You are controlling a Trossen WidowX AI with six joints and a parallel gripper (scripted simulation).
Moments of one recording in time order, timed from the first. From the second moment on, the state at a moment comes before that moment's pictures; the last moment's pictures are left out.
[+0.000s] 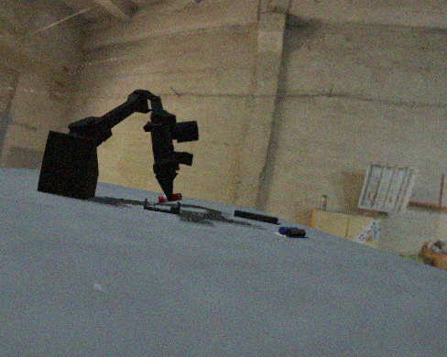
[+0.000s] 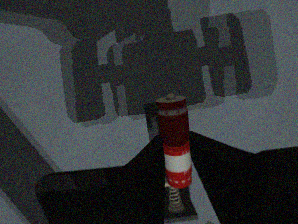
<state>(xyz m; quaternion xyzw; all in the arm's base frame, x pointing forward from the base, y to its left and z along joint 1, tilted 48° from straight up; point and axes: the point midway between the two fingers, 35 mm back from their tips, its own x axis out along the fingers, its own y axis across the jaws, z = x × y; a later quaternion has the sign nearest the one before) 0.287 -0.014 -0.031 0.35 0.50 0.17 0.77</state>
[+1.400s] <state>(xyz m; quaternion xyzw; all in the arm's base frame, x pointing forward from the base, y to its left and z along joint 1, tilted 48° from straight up) 0.278 -0.001 -0.035 0.37 0.43 0.13 0.82</state>
